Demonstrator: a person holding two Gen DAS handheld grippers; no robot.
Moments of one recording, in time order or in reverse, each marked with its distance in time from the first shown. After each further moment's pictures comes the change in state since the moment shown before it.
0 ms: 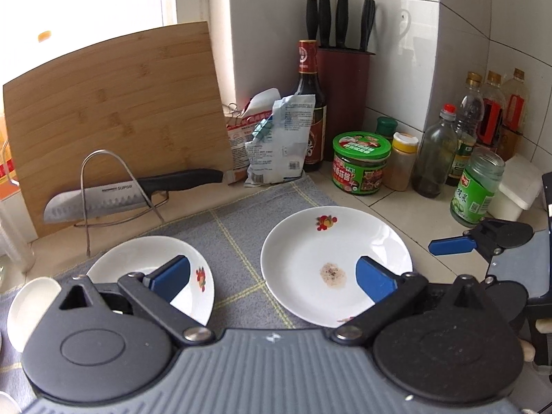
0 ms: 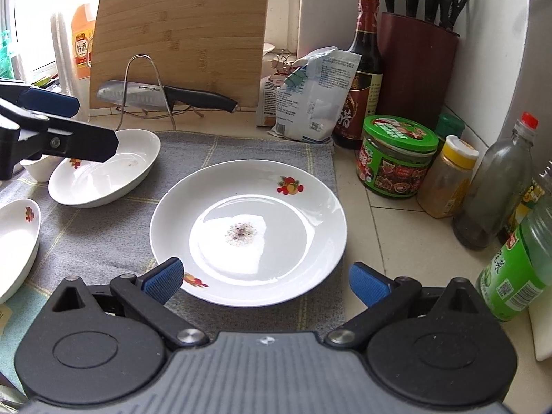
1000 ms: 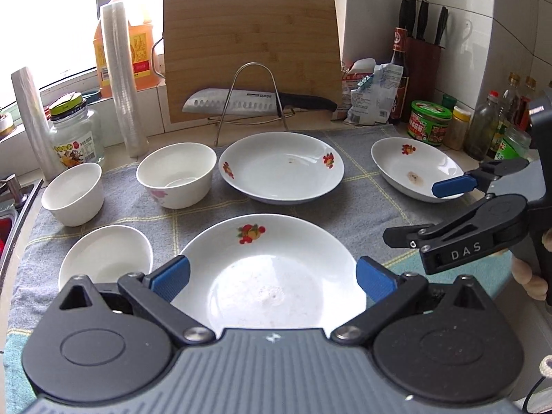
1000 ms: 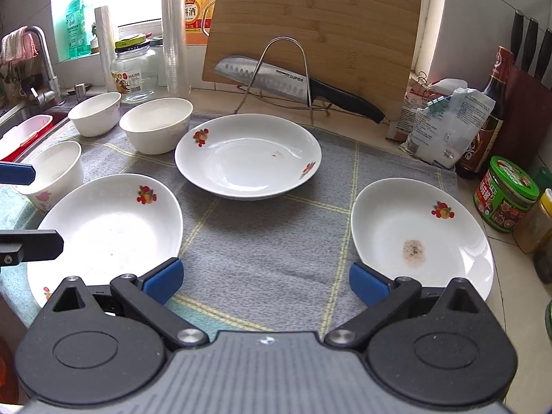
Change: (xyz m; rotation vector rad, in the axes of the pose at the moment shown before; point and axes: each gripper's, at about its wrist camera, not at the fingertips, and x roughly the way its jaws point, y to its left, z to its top) left arm -0.121 0.115 -0.139 -0.143 0.047 0.117; right arm -0.008 0.168 0.003 -0.143 0.044 0.090
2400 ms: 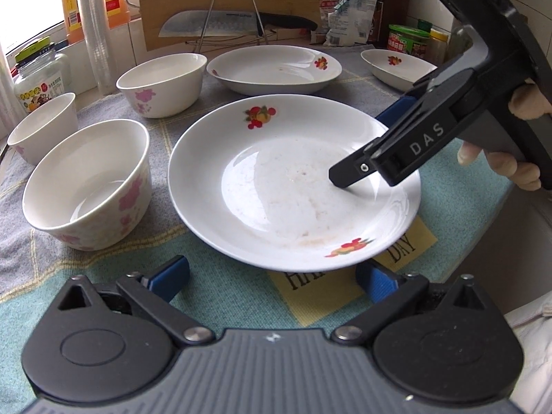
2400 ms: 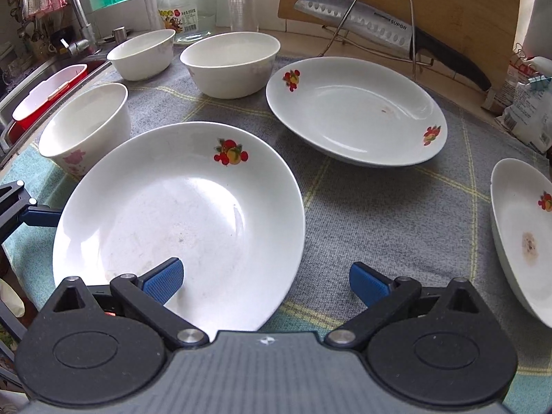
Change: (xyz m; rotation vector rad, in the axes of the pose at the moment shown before) left arm 0.040 0.038 -0.078 0.118 0.124 -0.109; right arm 0.077 0.064 0.009 -0.067 0.196 0.161
